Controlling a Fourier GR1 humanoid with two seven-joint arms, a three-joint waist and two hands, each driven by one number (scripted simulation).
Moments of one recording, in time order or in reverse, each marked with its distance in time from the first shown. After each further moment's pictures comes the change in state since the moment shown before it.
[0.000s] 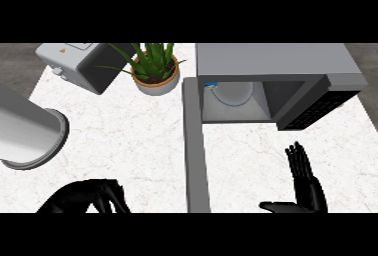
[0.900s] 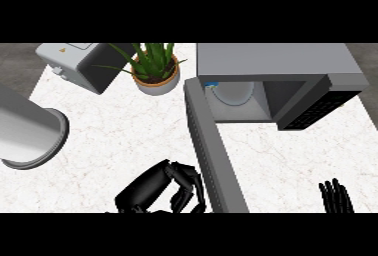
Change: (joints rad) left arm -0.322 -0.035 -0.269 0.393 -0.145 -0.007 0.021; right arm 0.358 -0.063 0.023 -0.345 -0.073 0.094 -0.001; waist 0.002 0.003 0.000
